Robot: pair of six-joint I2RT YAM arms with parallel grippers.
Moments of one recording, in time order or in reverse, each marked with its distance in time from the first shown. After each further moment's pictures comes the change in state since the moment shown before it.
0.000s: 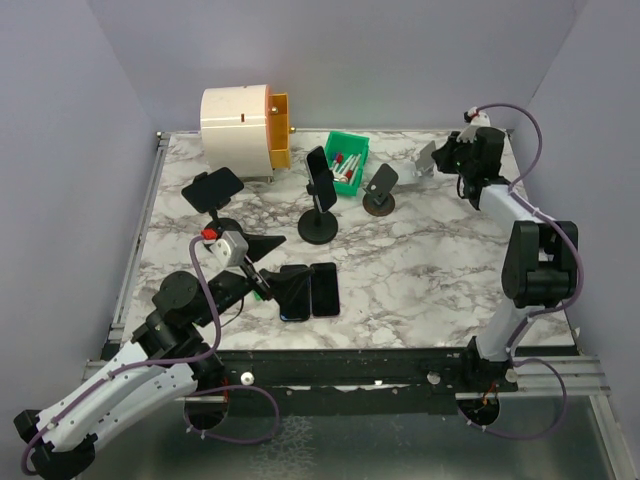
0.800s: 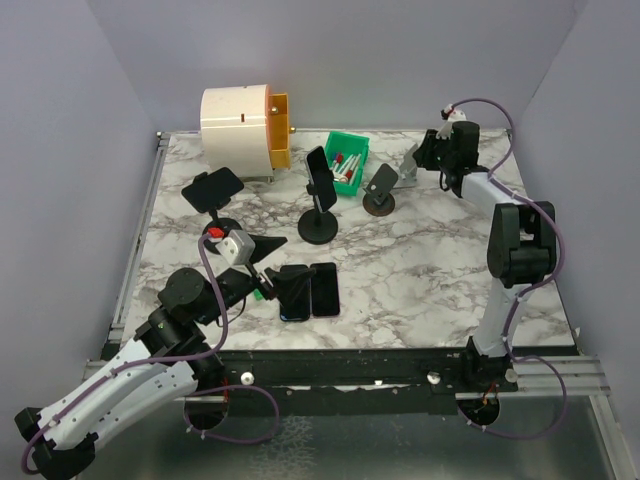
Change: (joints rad) left arm 0.006 0.026 0.000 -0.026 -0.001 0.017; right arm 0.075 0.219 0.209 -0.079 0.026 -0.006
